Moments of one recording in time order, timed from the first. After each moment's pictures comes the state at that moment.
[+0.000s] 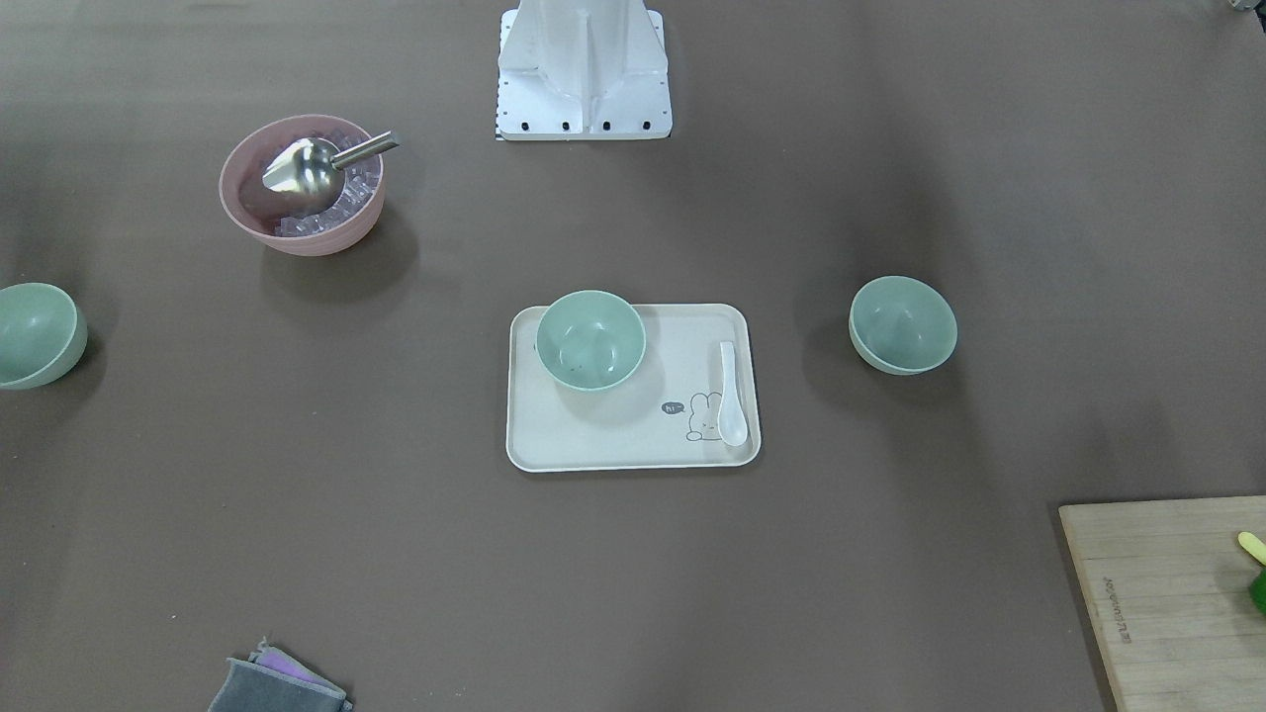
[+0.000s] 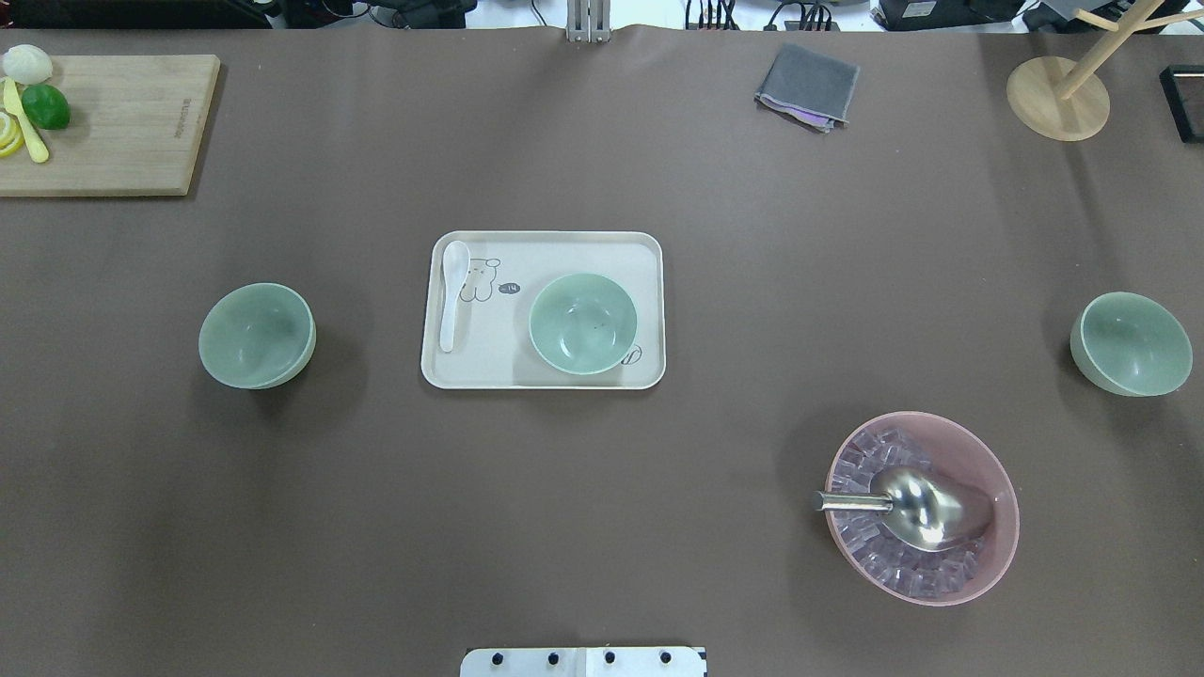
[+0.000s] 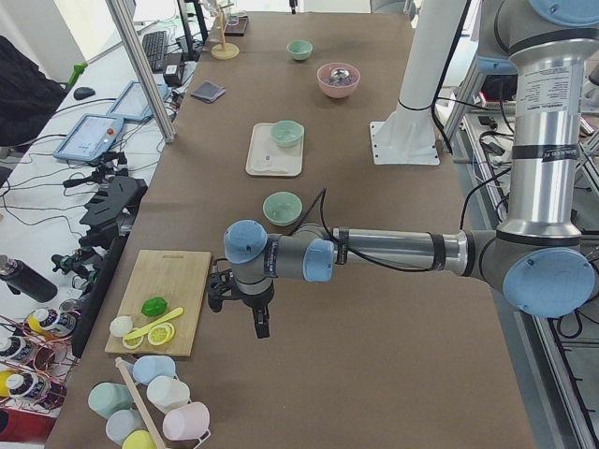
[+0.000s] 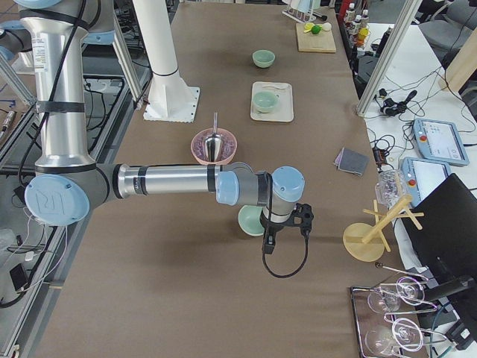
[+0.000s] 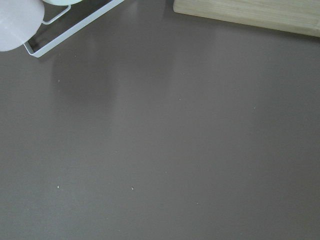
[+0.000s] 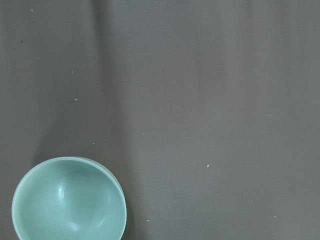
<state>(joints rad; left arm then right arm) -1.50 -1.54 -1.62 -1.61 -2.28 -0.29 1.51 -1.57 1.63 -1.67 2.34 0.10</state>
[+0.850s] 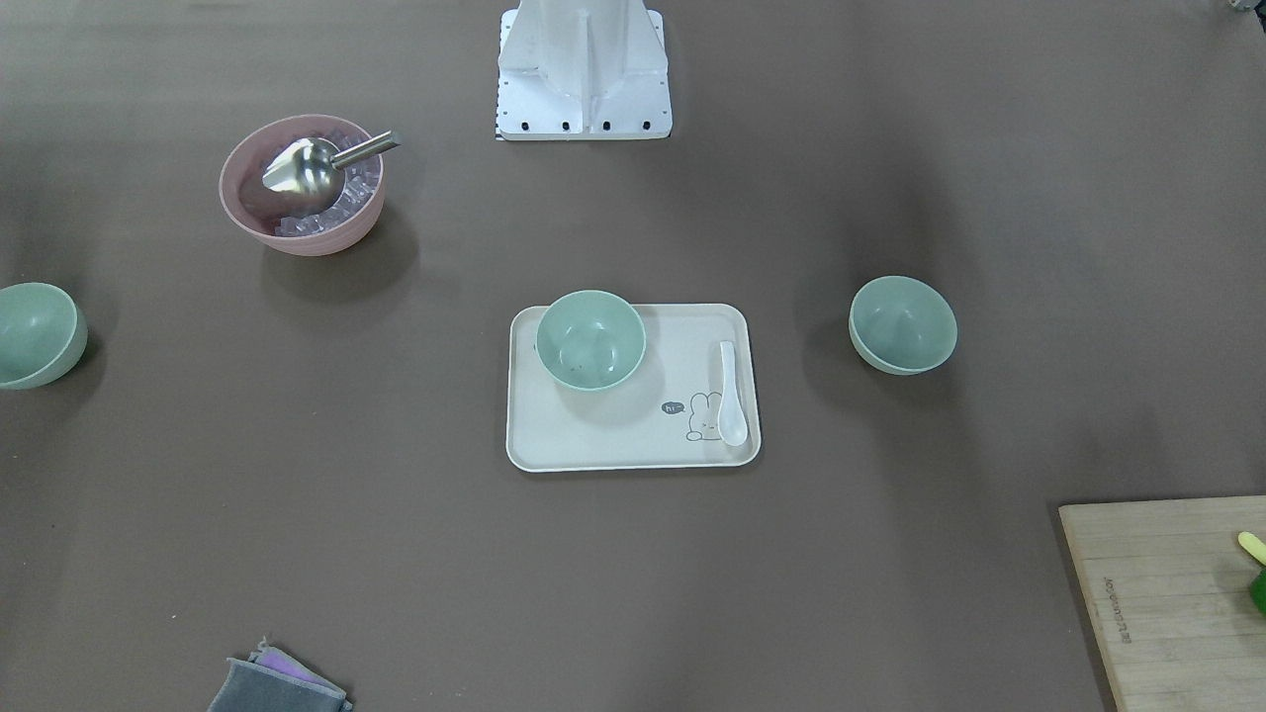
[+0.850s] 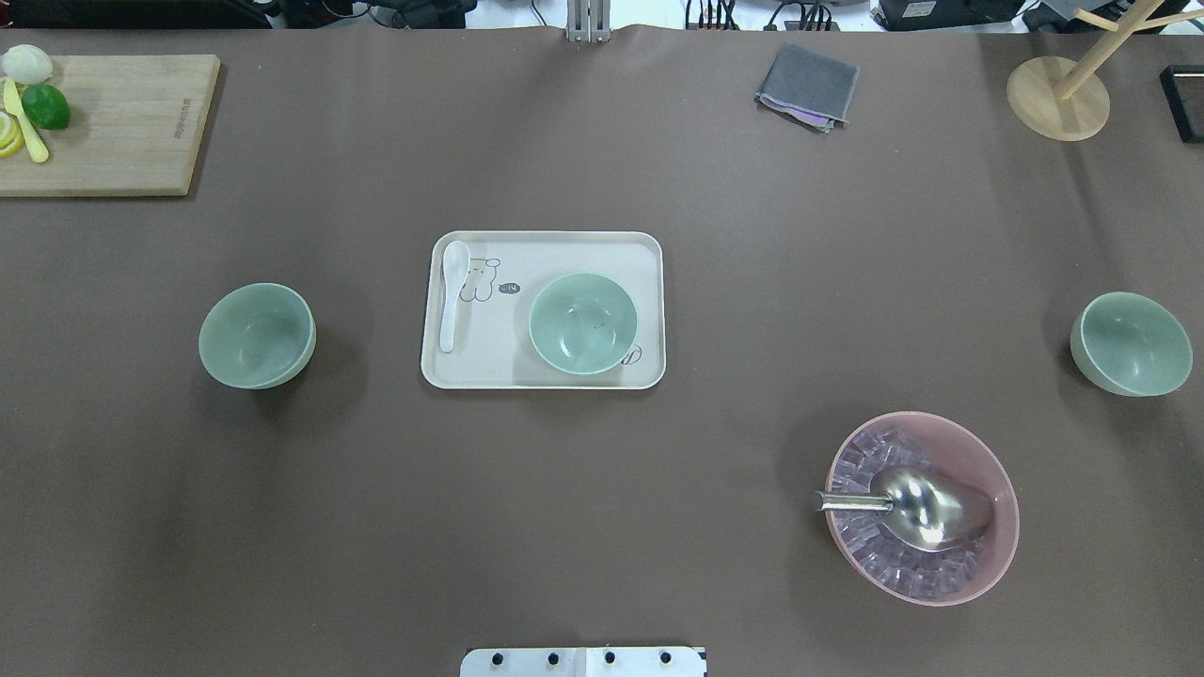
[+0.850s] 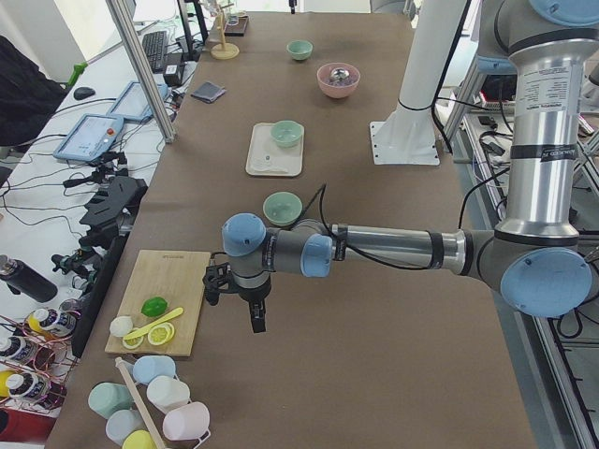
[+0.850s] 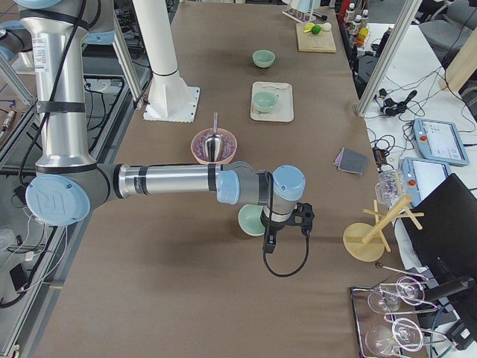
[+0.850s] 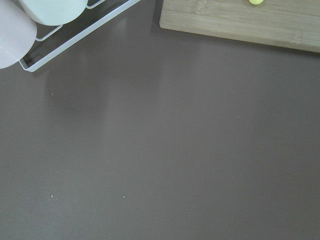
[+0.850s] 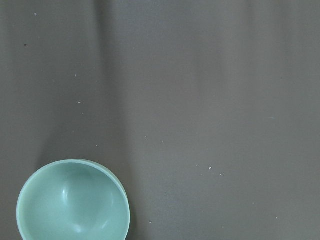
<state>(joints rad) -1.50 -1.55 -1.63 -1.62 -2.28 -0.29 1.51 -1.56 1.64 -1.68 2.35 0.10</state>
